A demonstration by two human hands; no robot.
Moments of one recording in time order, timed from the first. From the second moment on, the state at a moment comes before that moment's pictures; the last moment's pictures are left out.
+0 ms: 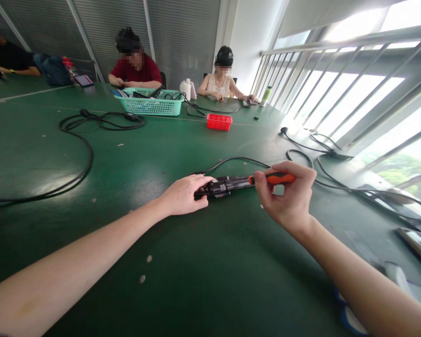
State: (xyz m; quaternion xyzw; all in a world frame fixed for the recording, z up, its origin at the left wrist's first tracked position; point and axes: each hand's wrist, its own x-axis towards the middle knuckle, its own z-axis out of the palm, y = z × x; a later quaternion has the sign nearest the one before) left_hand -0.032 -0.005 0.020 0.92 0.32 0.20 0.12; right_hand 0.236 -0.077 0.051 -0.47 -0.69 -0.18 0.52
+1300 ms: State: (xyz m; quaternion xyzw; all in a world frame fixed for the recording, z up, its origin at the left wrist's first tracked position) left_hand -0.030 -0.007 0.022 0.92 0.31 0.22 0.13; right_hand 0.220 -0.090 0.050 -0.46 -0.74 -0.21 0.45
